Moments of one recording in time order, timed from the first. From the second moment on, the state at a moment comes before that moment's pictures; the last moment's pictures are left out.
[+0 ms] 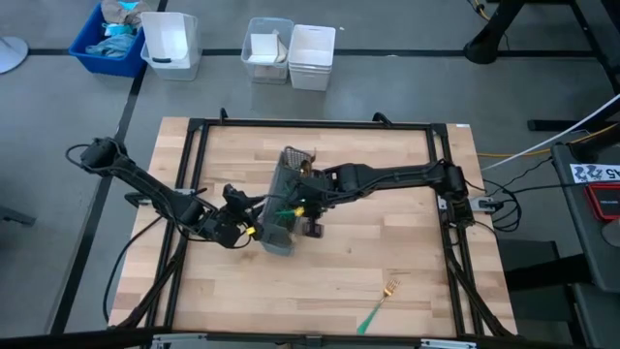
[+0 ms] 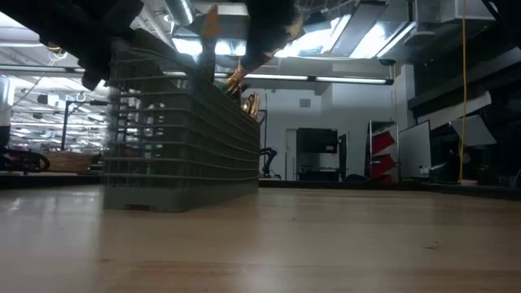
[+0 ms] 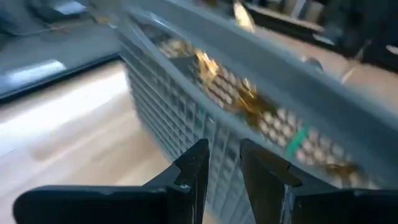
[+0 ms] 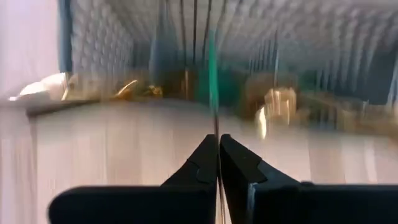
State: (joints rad) left arm -0.48 1.20 0.57 -0.17 -1.01 -0.80; right arm 0.09 2.05 2.02 -1.03 0.06 0.13
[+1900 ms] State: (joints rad) left arm -0.62 1.02 0.57 -0.20 -0.87 -0.49; right arm 0.79 2.05 1.78 -1.07 0.07 2.23
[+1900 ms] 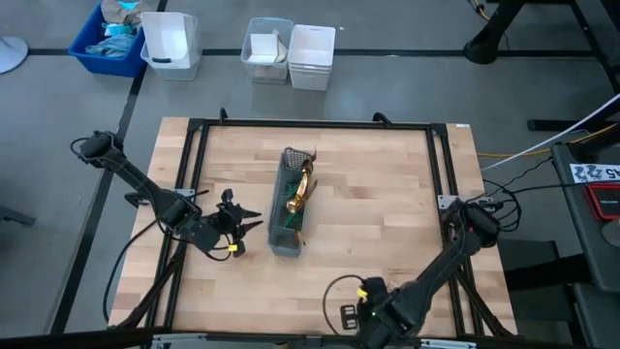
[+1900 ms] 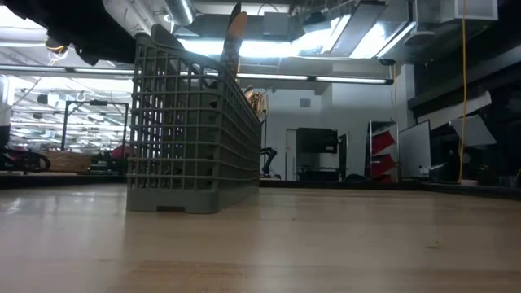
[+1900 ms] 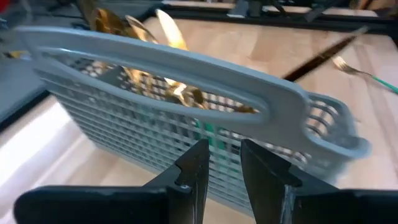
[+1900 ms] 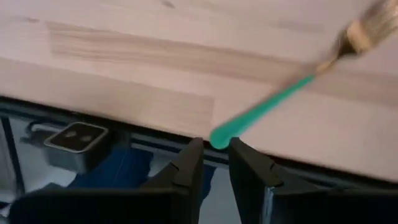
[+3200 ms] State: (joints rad) left arm -0.62 1.02 0.57 -0.20 -0.71 -0.46; right arm 0.80 2.05 1.54 -1.04 -0.02 2.36
